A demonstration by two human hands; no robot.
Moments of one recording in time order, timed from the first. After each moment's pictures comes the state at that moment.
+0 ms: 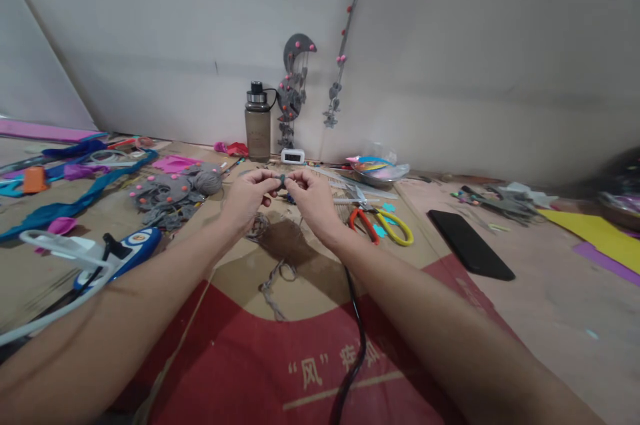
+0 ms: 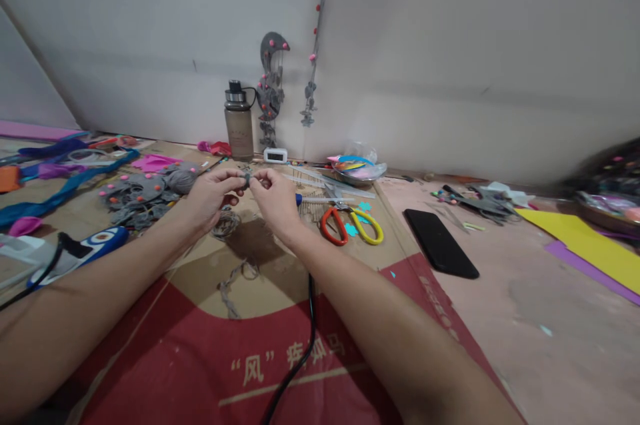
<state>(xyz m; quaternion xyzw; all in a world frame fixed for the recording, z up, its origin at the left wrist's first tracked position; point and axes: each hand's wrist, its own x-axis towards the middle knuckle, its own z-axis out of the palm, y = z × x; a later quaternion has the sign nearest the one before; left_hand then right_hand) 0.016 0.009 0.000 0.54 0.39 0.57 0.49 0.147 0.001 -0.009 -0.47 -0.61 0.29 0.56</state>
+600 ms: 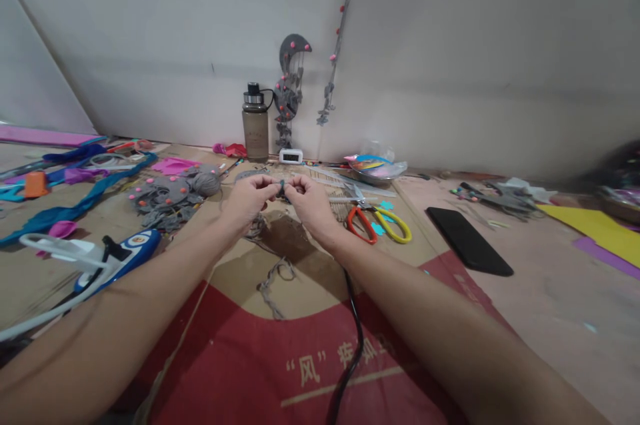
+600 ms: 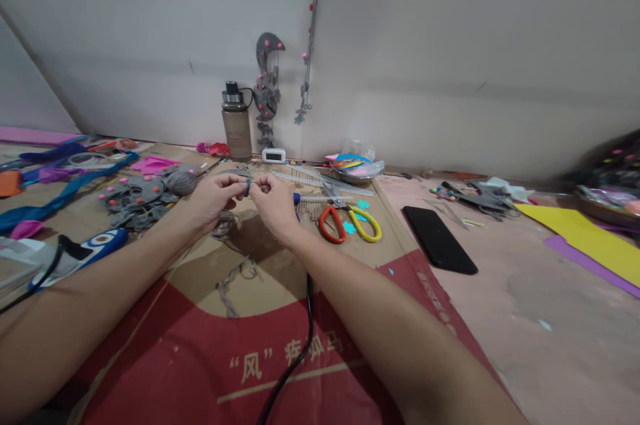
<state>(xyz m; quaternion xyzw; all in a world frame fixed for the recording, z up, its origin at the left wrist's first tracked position) 0.015 0.011 -0.006 0.59 0.45 0.51 0.43 0.148 0.005 -0.023 -0.46 -0.61 0.31 0.57</state>
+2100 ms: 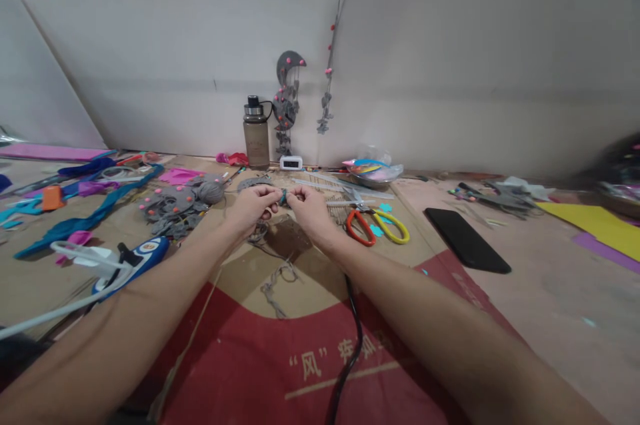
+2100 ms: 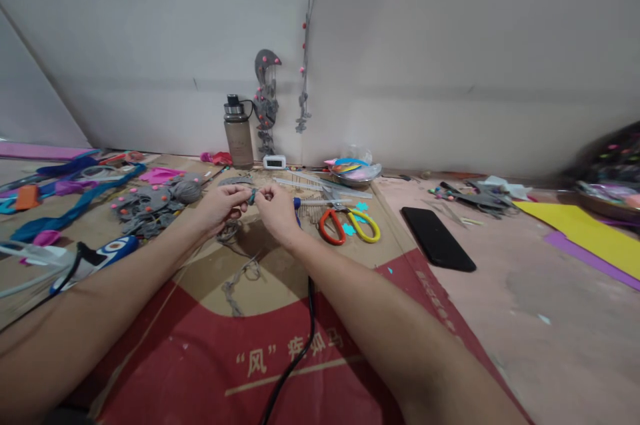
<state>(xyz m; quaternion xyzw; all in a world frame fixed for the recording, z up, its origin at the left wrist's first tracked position) 0.009 0.023 -0.017 0.57 0.42 0.46 0.53 0.148 0.009 -0.033 -0.49 -0.59 0.30 0.56</state>
